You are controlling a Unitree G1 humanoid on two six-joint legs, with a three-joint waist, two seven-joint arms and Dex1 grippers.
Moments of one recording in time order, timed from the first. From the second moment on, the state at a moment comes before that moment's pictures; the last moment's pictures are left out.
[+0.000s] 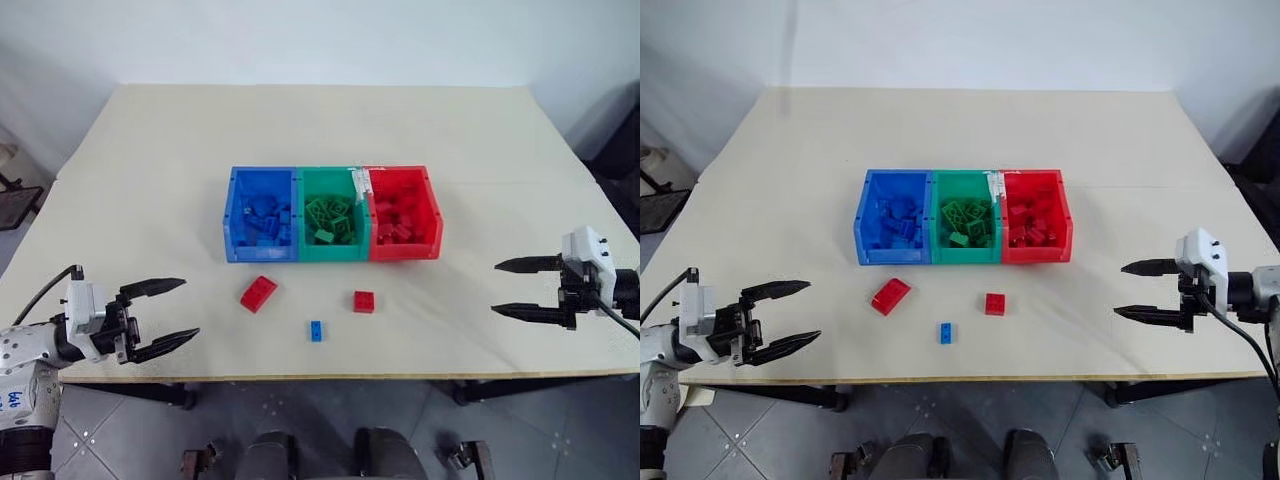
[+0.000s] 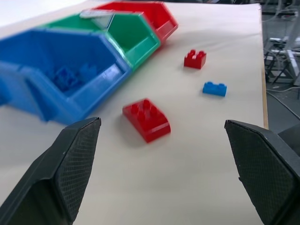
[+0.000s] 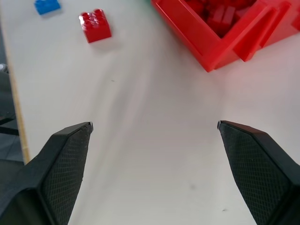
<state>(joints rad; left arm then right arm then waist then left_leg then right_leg) -0.08 0.75 0.37 0.21 -0.58 -0.14 -1.38 -0.39 -1.01 -0.13 0.41 0.41 0.09 1.54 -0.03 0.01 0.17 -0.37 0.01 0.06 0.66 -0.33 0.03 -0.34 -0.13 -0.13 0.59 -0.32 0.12</state>
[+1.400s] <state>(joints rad) 0.05 0.72 0.41 0.07 -0.59 -0.13 -1.29 -0.54 -0.59 0.12 0.16 0.26 0.23 1.20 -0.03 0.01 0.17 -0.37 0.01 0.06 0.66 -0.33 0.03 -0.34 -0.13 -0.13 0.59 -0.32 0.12</state>
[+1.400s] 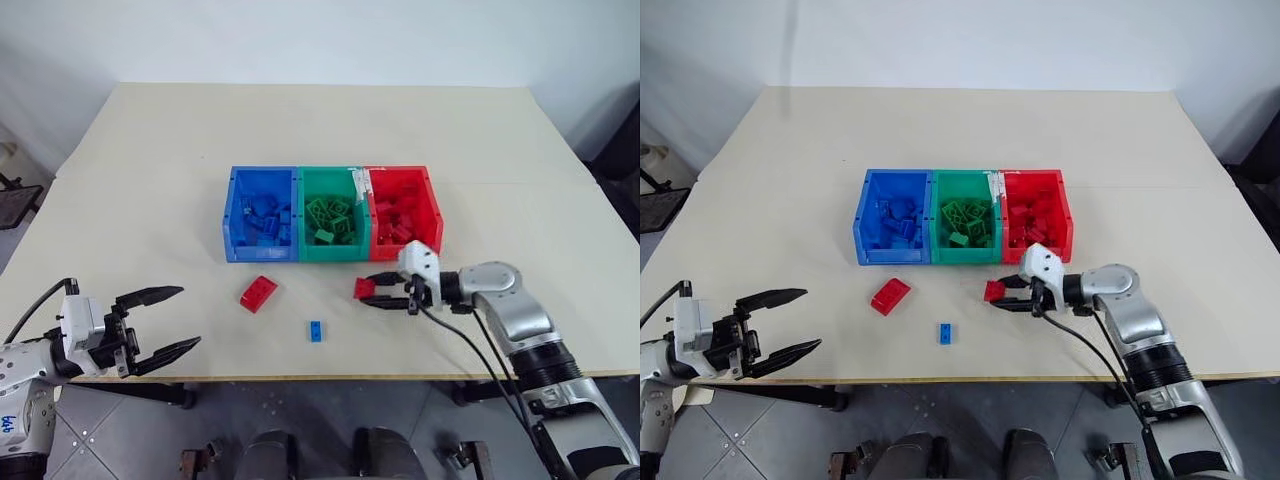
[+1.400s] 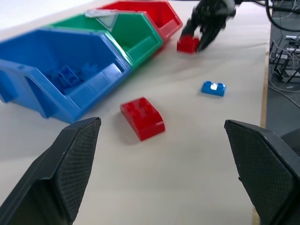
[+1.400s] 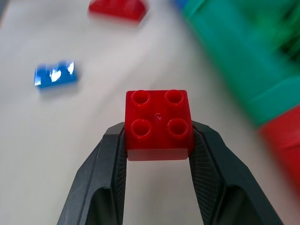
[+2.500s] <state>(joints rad) -0.02 0.71 0.37 0.14 -0.58 -0.13 -1.32 -0.49 -0.90 -0.03 0.36 0.33 0.09 1.52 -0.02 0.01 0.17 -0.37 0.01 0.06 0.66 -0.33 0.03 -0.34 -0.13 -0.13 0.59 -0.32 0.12</state>
